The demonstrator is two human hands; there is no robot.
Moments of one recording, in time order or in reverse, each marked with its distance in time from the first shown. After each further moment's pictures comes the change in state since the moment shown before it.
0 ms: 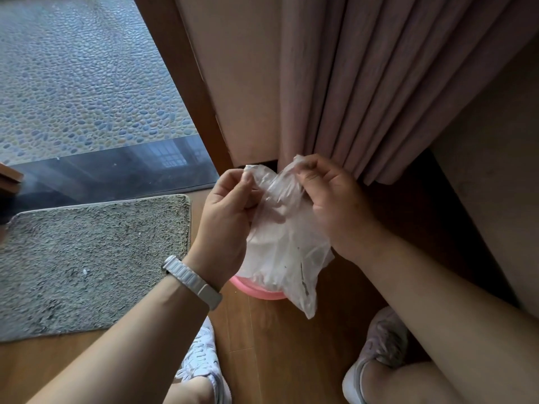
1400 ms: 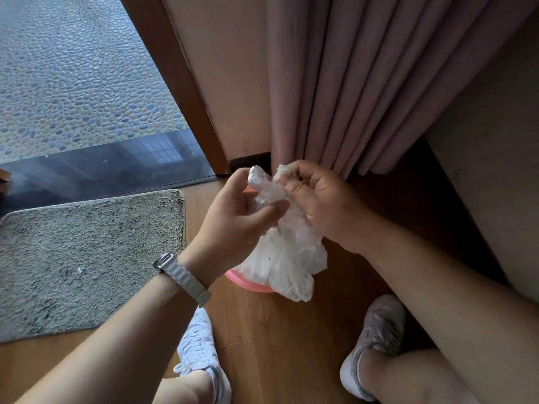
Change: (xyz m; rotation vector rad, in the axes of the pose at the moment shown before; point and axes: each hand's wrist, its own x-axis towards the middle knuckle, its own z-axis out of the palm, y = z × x) left_hand -0.001 -0.015 -0.007 0.522 -0.265 0.115; right_hand -0.005 0.007 -0.018 -0.178 -0.213 0.064
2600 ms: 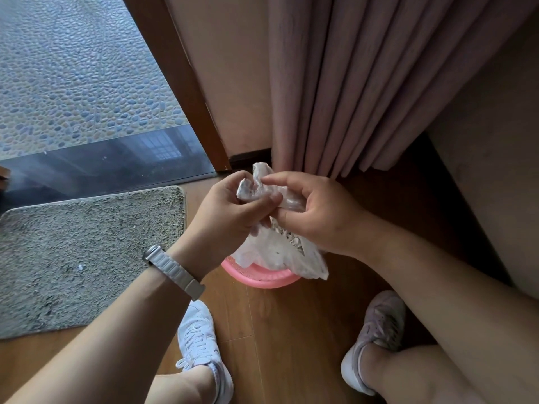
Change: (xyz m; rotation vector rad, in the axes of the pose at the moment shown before) left_hand 0.002 -0.001 -0.013 0.002 0.014 -0.095; right_hand -0.009 0.002 0.007 -0.283 -0.117 -0.032
